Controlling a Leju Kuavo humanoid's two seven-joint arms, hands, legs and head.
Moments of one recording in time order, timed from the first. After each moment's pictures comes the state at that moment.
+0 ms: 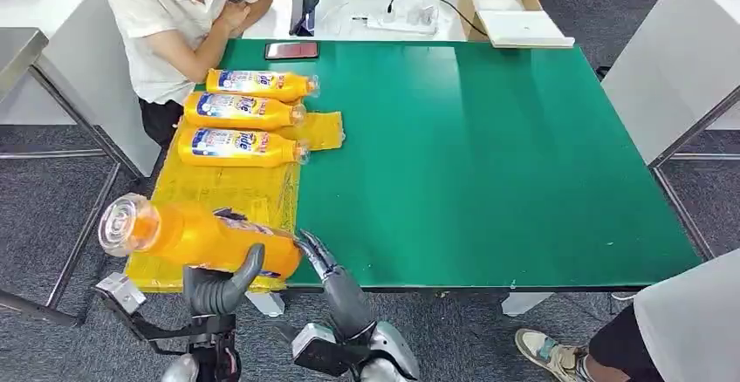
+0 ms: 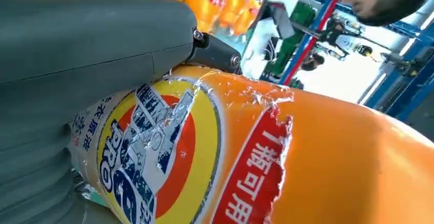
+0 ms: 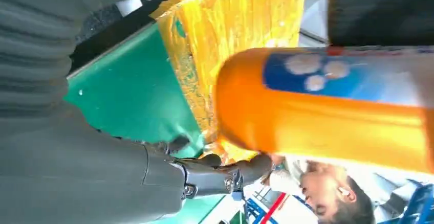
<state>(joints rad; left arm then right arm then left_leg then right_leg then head) 0.12 -0.17 -0.26 -1.68 0.45 0.18 -0.40 -0.18 0.22 0.69 -0.91 0.34 -0.37 -0.53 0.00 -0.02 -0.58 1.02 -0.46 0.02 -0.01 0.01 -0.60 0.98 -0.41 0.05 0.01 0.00</state>
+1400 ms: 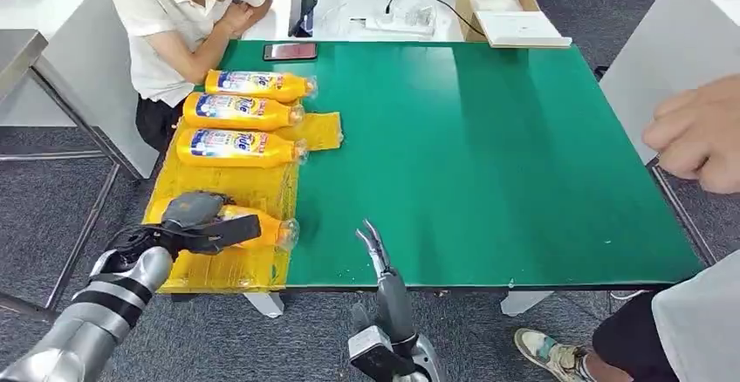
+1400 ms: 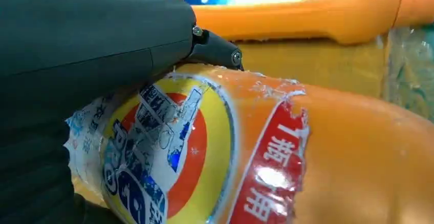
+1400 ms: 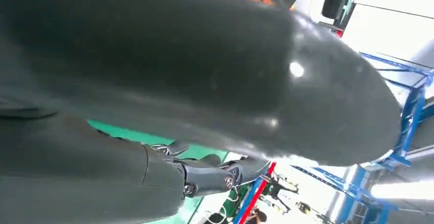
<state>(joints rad) -0.55 0.22 -0.36 -0.89 -0.91 -0.13 -0.02 -0.02 0.19 0.51 -1.15 0.27 -0.41 -0.63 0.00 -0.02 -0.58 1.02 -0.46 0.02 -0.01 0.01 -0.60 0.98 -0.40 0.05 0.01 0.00</state>
